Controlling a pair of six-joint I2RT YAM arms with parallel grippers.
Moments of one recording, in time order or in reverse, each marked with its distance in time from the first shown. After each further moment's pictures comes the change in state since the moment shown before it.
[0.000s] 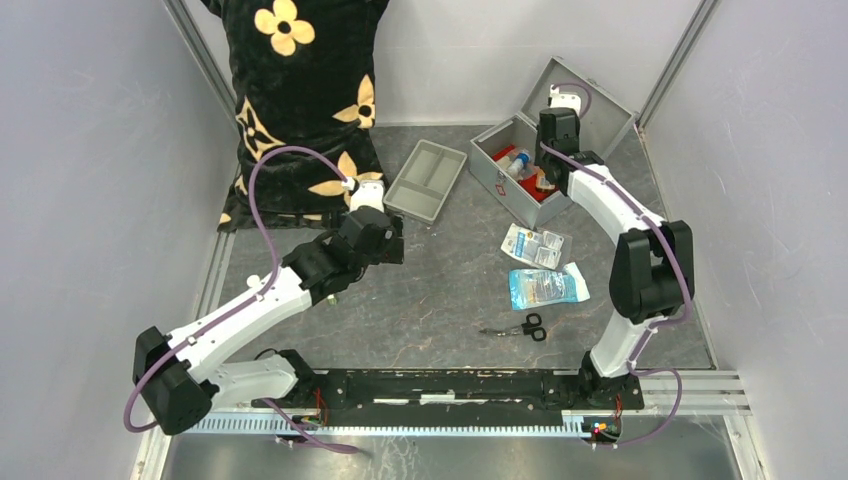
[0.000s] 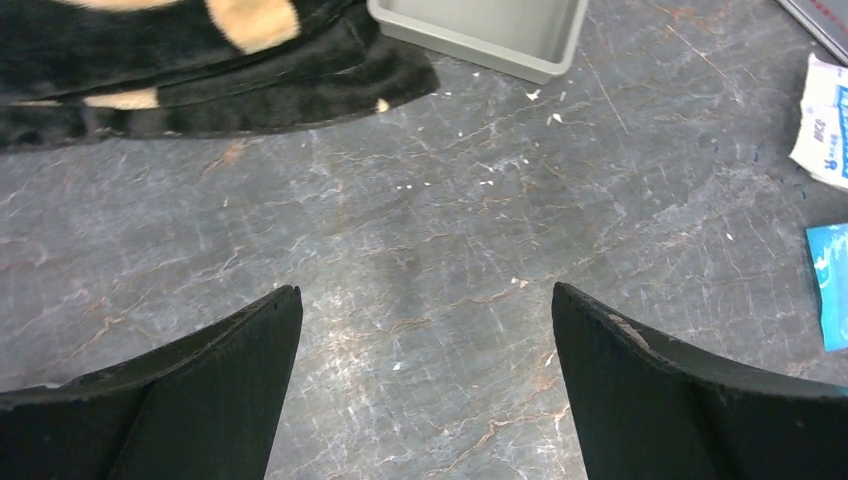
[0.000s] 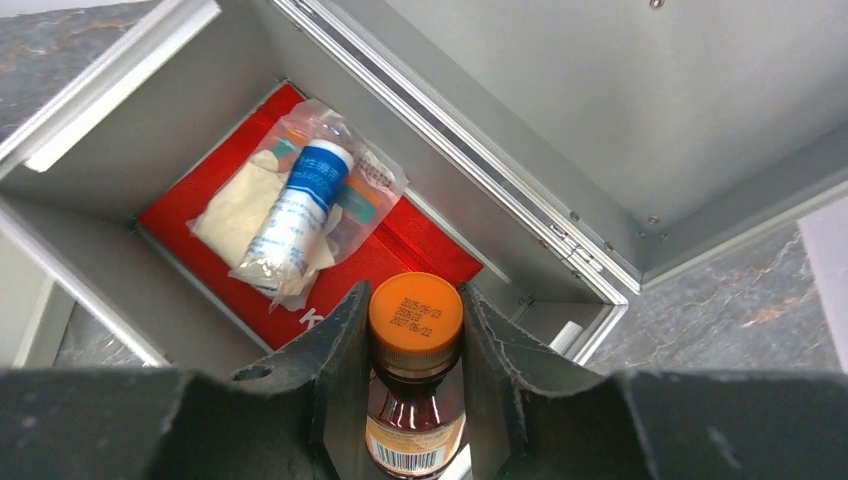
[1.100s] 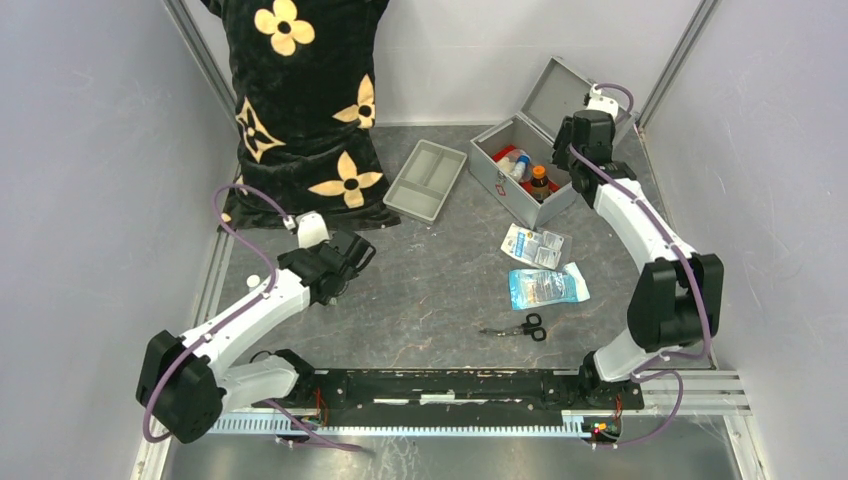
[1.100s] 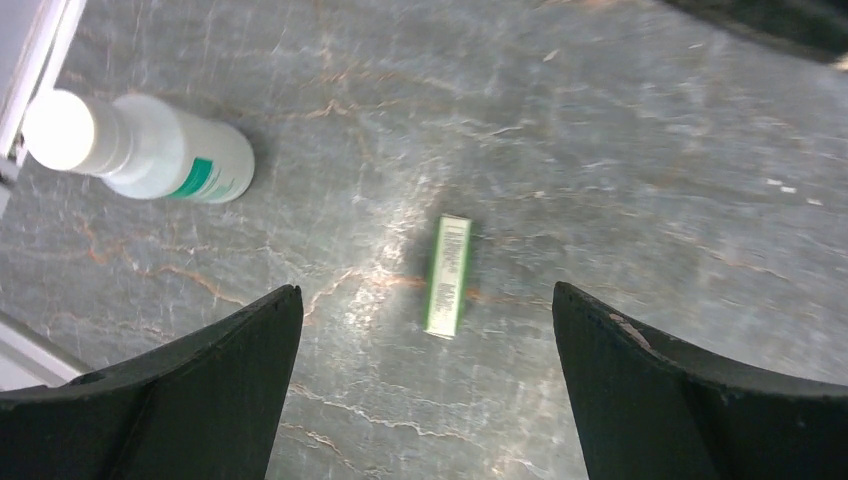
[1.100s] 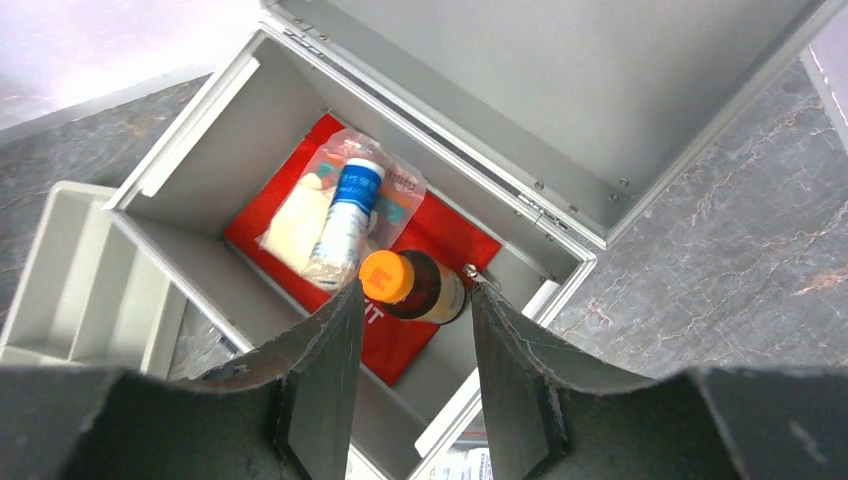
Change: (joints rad) left arm 0.158 -0.011 -0.155 -0.353 -0.282 -0.491; right arm -0.100 -0.140 -0.099 0.019 -0.136 0.176
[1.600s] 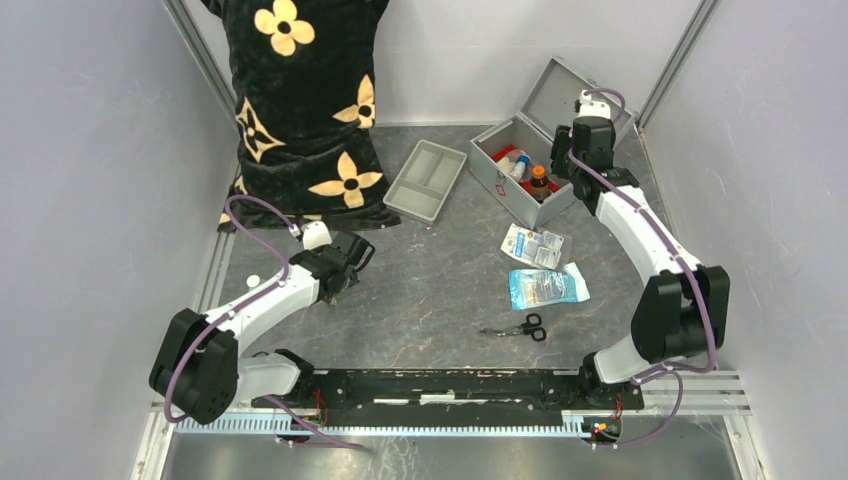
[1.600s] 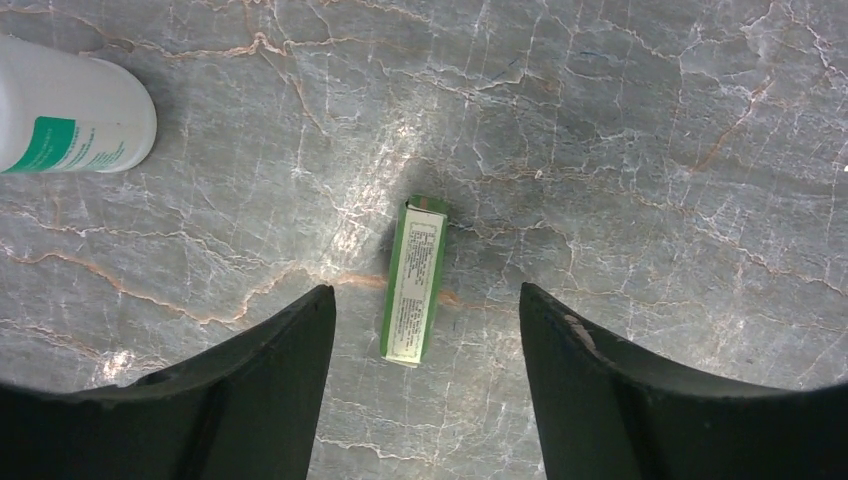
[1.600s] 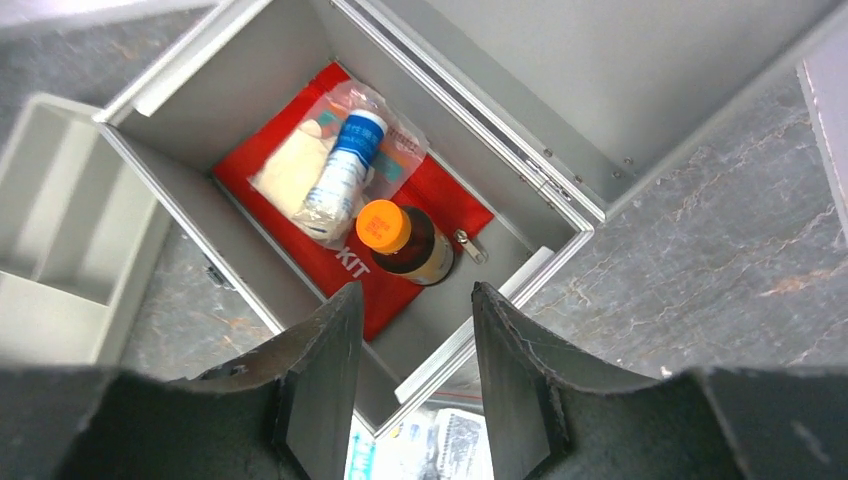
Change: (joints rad) left arm 0.116 0.105 -0.121 0.188 0.171 0.004; right arm 0.015 -0.123 -0.091 -0.018 -0.064 -0.085
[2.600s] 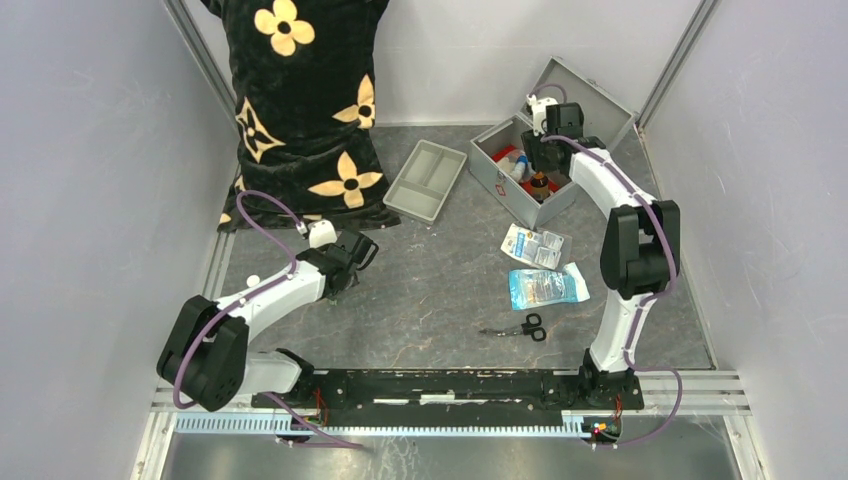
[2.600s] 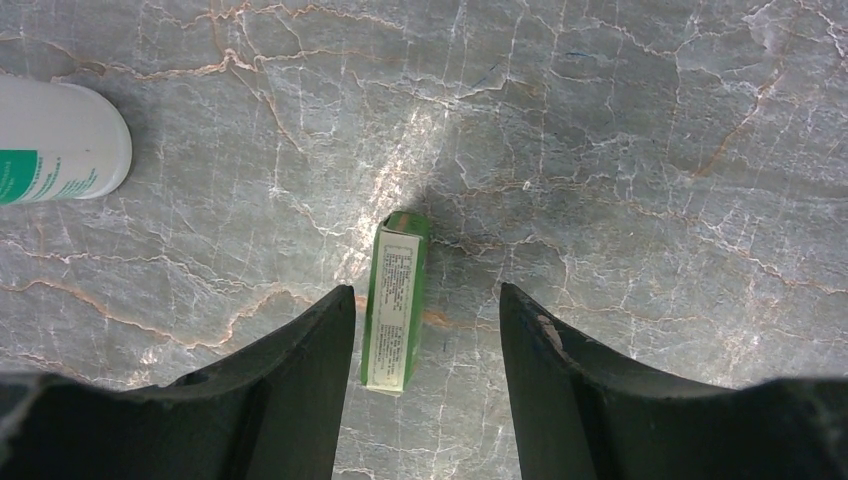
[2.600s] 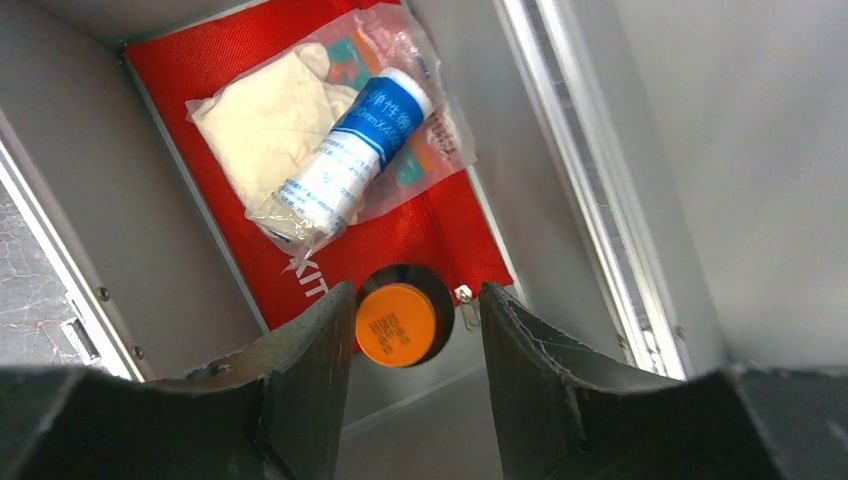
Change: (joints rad) left arm 0.000 0.073 -0.003 0.072 0.002 0.052; right arm 0.000 0.439 0.361 -0.180 -0.151 -0.398
